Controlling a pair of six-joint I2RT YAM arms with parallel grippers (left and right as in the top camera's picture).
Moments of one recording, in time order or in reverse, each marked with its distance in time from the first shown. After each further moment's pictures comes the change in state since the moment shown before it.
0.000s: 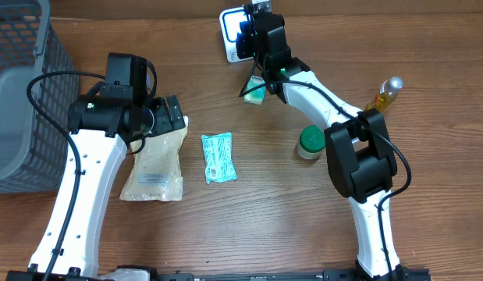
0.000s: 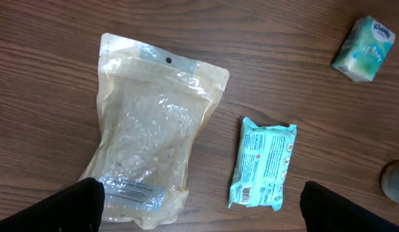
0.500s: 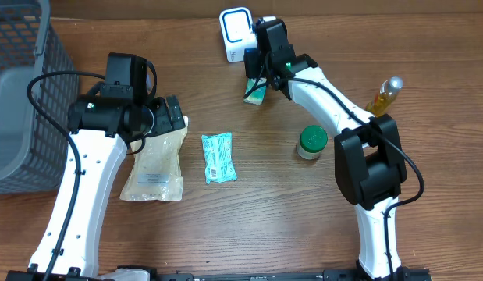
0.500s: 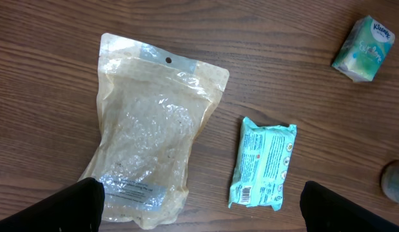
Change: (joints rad) left arm 0.000 0.000 0.000 0.000 0.000 0.000; right arm -0.001 -0.077 0.004 -0.502 -0.008 0.096
